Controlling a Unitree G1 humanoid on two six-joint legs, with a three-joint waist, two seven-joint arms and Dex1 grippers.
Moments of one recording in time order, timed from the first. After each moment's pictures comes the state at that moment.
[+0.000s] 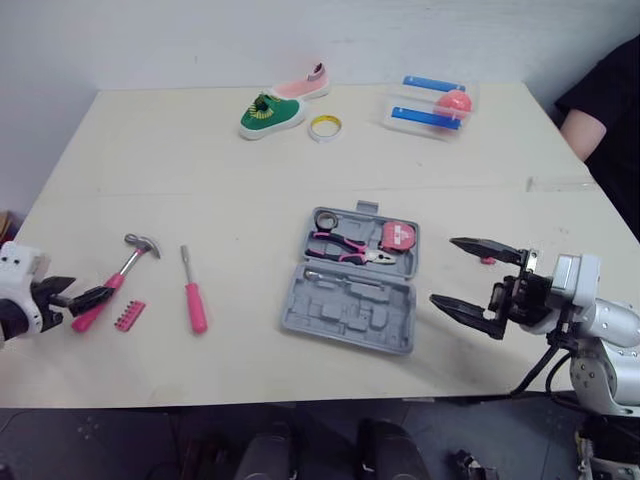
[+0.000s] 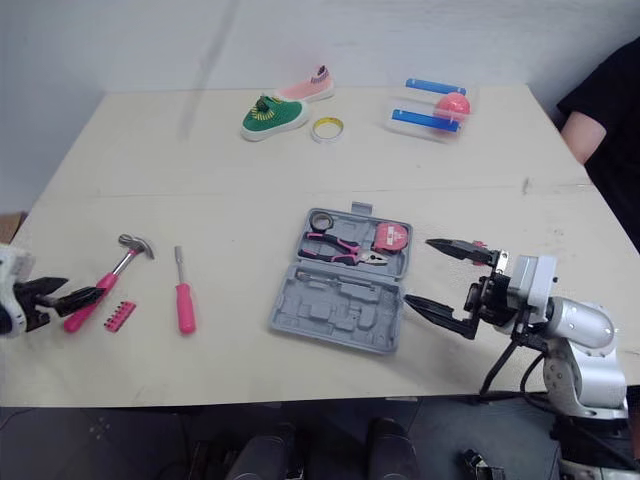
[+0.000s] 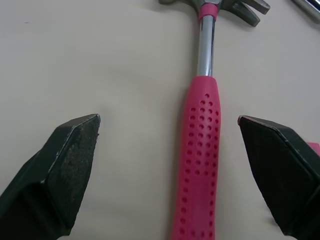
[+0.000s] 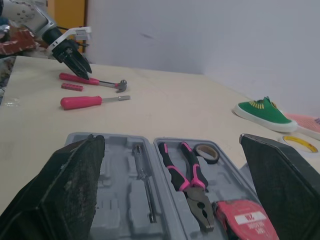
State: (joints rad) left arm -0.27 1.02 0.32 0.59 -0.33 0.46 -0.84; right arm -0.11 -0.63 -0.26 -0.10 0.63 -0.13 1.25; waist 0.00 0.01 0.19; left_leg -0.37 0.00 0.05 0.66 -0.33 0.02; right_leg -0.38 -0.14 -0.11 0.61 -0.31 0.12
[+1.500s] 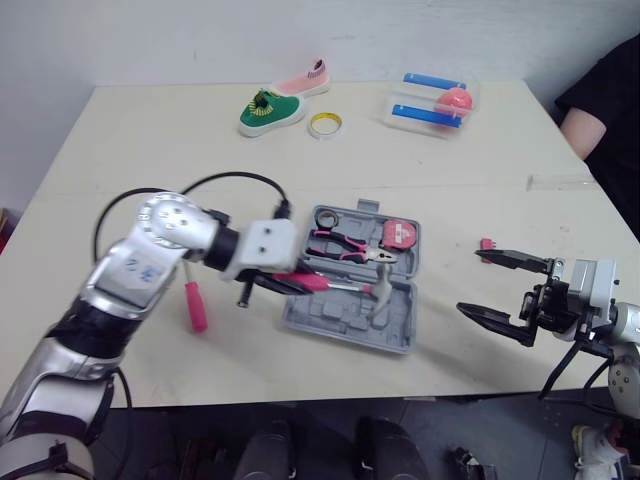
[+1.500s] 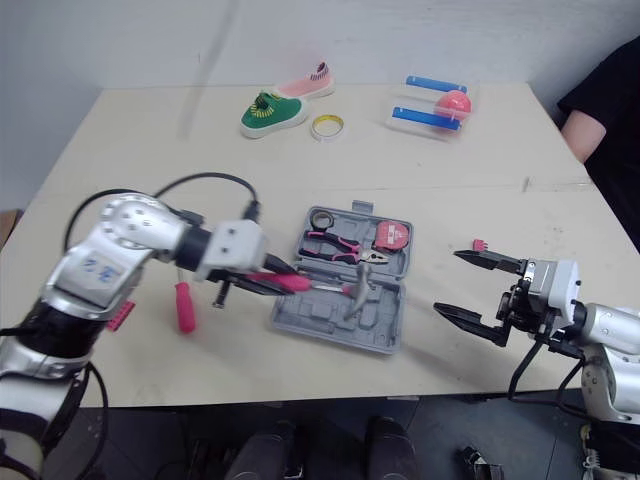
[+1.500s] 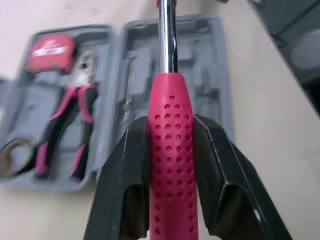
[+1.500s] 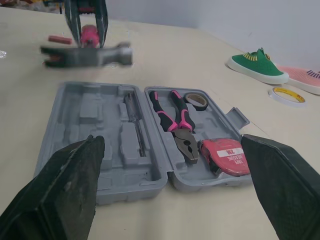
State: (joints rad) left arm -0.80 0.75 -0.41 -0.19 -0.20 0.43 -1.26; right arm -0.08 -0.74 -0.32 0.00 0.58 -0.12 1.31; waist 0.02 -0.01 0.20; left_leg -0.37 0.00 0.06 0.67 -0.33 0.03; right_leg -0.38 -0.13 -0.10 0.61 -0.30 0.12
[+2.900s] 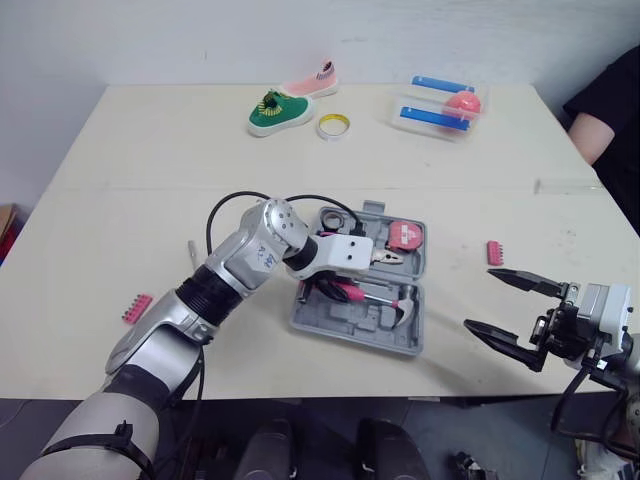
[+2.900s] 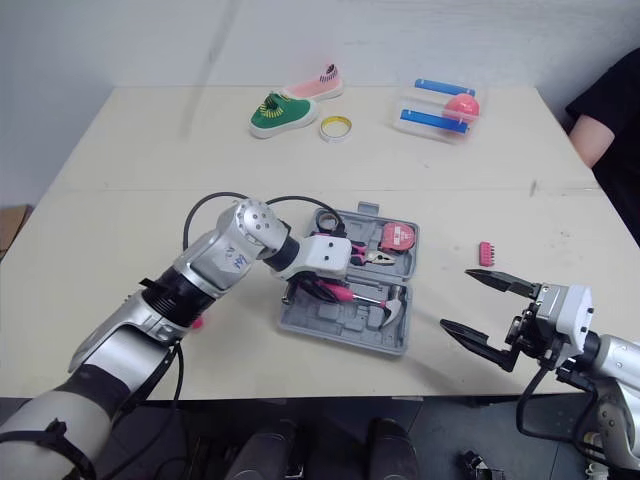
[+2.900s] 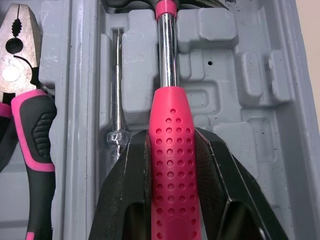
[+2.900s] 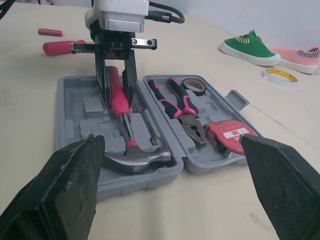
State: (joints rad) left arm -1.01 0.40 -0.61 0.21 0.14 0.49 -1.26; right arm 0.13 -0.73 -0.40 -0.18 0.60 -0.08 1.19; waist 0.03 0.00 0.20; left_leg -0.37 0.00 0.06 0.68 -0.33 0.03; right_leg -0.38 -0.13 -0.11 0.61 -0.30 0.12
